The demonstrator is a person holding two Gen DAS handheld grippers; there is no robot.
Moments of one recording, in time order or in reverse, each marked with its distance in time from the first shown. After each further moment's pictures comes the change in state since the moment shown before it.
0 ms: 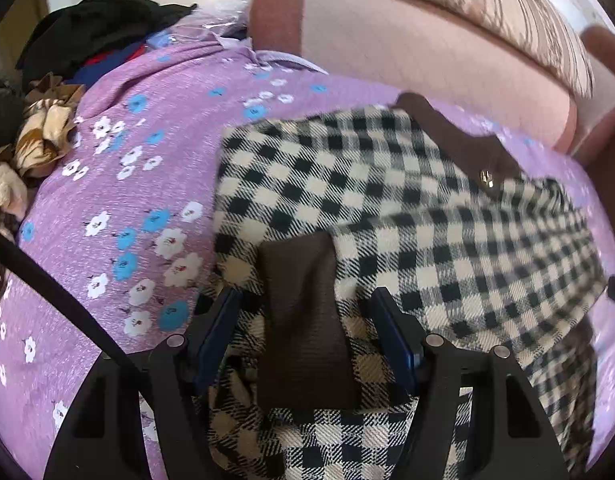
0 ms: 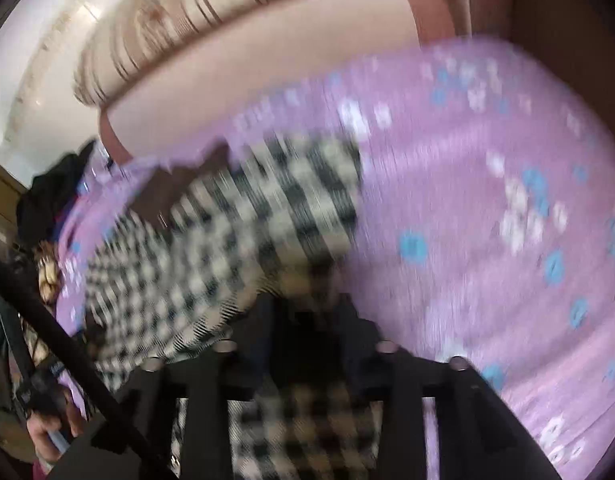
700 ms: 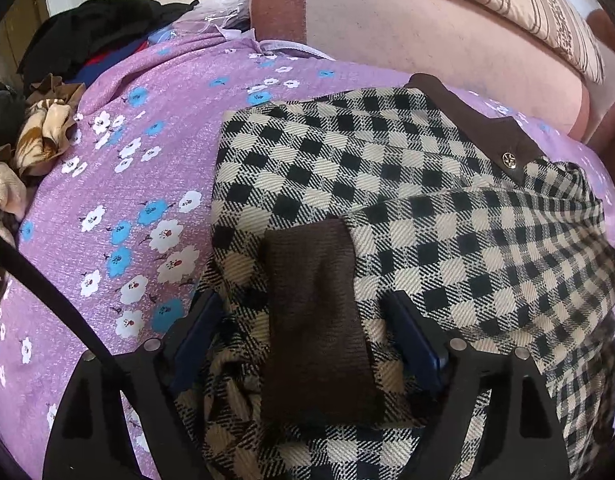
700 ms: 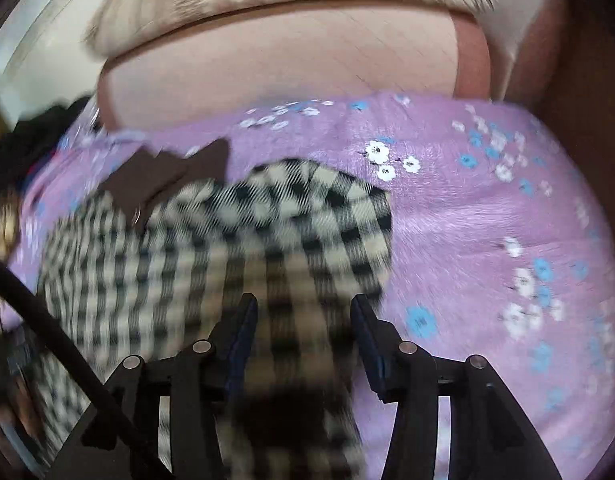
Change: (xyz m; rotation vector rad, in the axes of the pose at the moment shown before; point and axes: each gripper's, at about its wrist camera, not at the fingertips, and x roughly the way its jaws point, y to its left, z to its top) left arm 0.023 -0.005 -0.007 0.040 0.011 0.064; right arm 0.021 0.018 0.006 -0.261 0.010 -0.172
